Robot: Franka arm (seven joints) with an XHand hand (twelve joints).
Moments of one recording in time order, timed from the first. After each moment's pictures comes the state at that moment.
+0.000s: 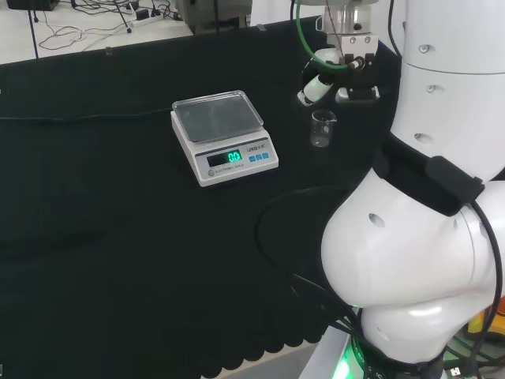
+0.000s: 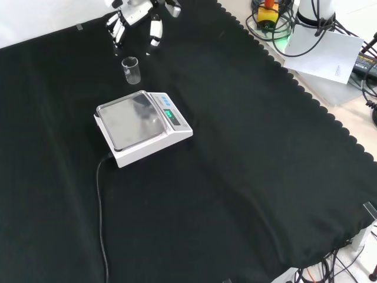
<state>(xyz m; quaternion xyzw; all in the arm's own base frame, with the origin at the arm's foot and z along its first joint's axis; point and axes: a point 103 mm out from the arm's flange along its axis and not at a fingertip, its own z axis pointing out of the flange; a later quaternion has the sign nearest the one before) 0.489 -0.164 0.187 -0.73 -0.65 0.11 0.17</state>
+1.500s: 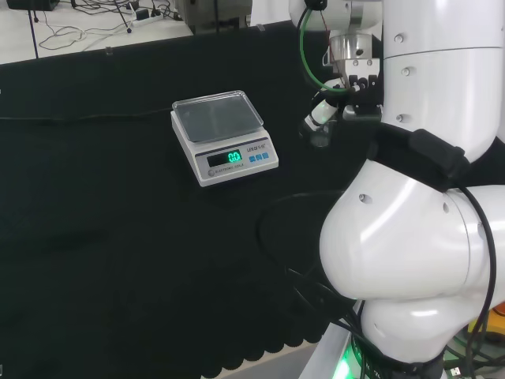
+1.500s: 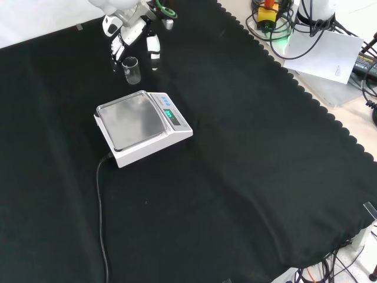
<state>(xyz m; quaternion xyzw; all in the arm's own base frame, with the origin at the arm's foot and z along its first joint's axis) 0.488 -0.197 0.120 -0.72 -0.61 0.18 0.26</state>
